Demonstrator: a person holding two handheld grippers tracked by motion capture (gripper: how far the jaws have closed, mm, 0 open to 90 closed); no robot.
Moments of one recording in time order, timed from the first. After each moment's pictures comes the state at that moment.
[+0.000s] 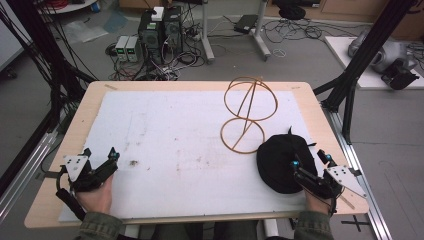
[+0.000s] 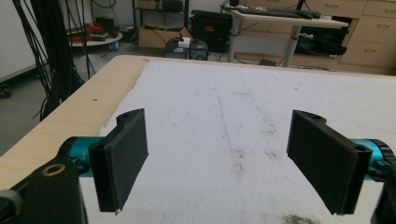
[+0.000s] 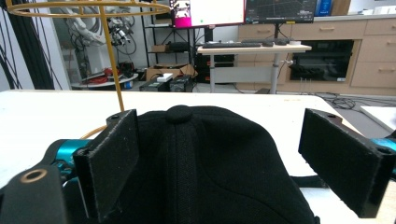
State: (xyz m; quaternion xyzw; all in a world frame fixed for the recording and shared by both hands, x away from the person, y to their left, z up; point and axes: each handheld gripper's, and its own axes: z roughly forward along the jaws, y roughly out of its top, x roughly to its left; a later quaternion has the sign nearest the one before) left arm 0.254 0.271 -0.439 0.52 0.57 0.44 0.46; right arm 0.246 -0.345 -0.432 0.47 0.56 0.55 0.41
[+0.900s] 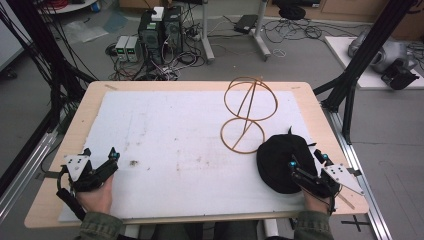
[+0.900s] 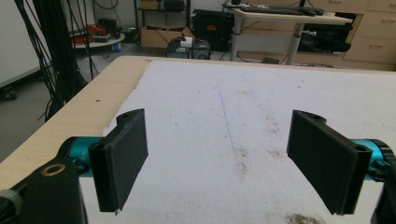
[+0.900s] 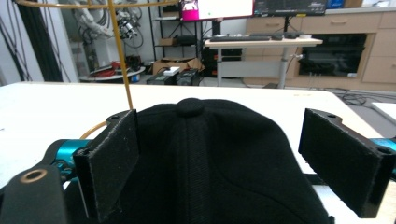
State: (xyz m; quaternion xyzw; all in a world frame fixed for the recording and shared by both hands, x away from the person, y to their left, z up) left arm 0.254 0.270 -0.439 0.52 0.57 0.44 0.46; right arm 0.250 -0.342 -0.434 0.47 0.58 0.55 0.39
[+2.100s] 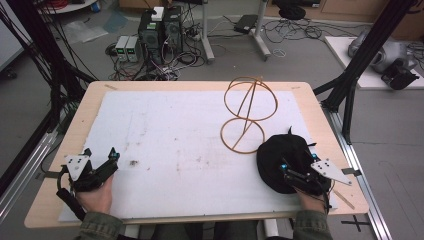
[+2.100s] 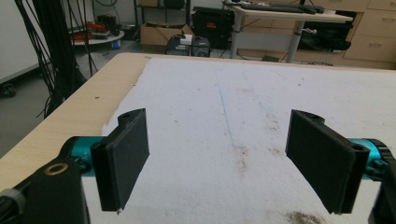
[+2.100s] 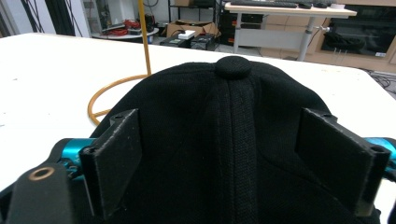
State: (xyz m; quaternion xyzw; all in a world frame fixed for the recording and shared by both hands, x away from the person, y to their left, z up) left arm 0.254 0.270 -0.439 0.52 0.57 0.44 0.45; right arm 0.259 -0.330 -0.437 0.45 0.65 0.50 0.36
